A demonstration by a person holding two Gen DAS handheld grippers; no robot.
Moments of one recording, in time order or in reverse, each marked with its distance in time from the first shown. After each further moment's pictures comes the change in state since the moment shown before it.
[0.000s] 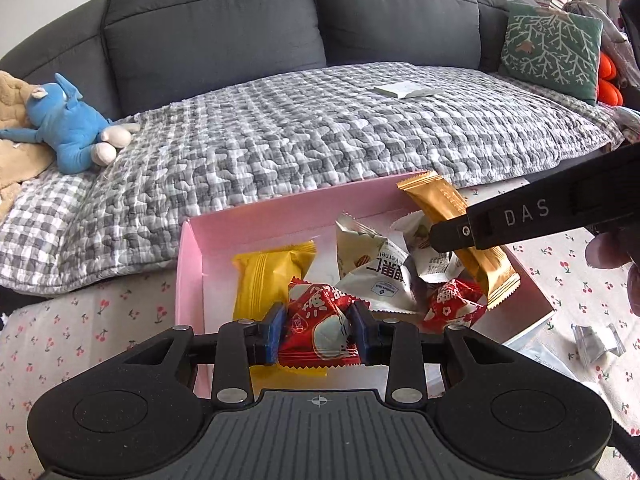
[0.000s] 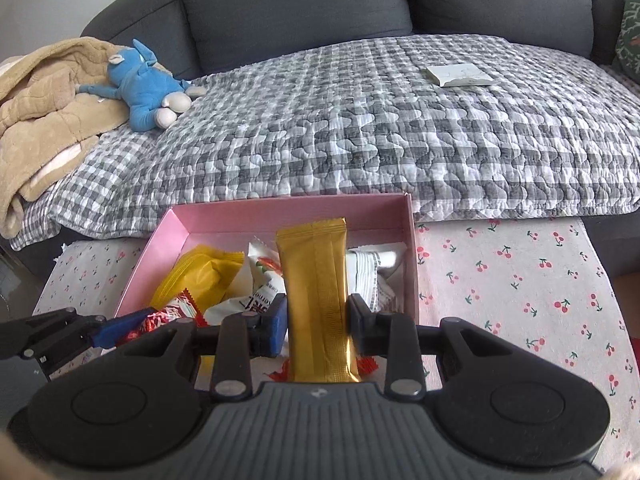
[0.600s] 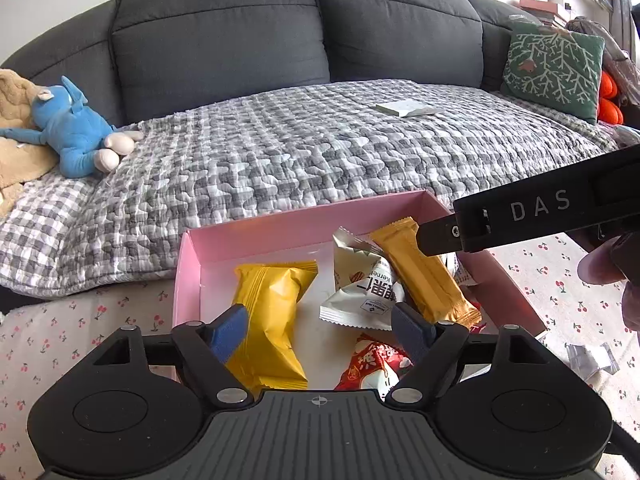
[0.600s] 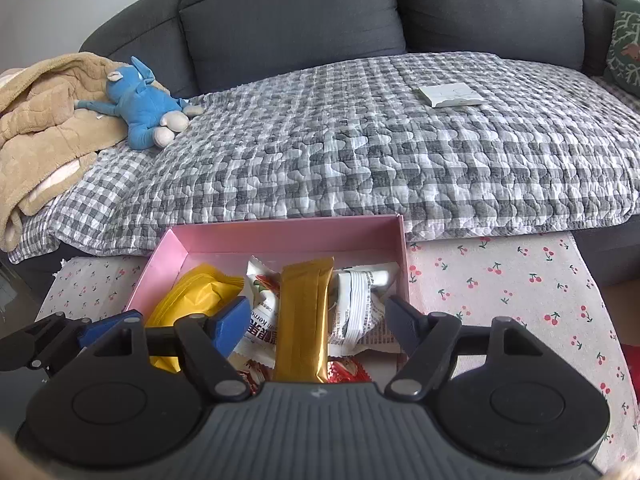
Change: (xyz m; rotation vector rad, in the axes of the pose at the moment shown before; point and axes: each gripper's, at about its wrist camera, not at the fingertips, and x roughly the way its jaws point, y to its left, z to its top) left arm -0.009 -0.002 0.001 -0.019 -0.050 -0.003; right arm -0.016 0.000 0.001 0.003 -0.050 -0.015
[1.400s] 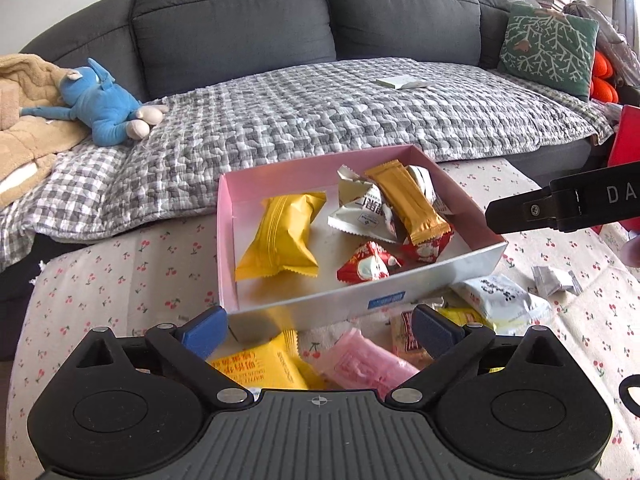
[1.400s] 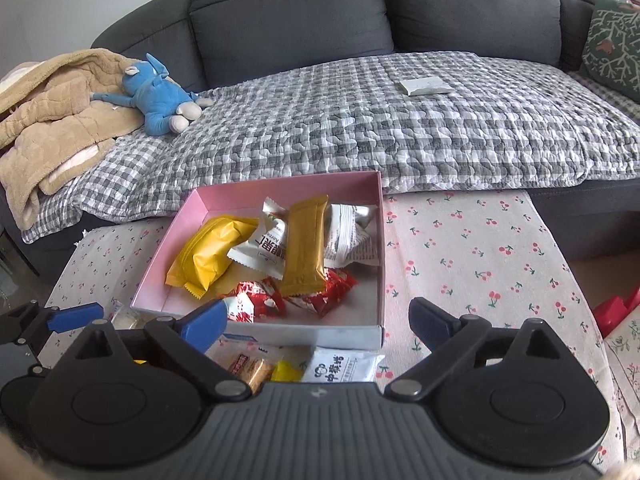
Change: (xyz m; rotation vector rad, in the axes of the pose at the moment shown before) left arm -0.076 -0.001 -0.047 -0.003 0.081 0.027; right arm -0.068 0.004 -0.054 -0.003 0.010 -0.025
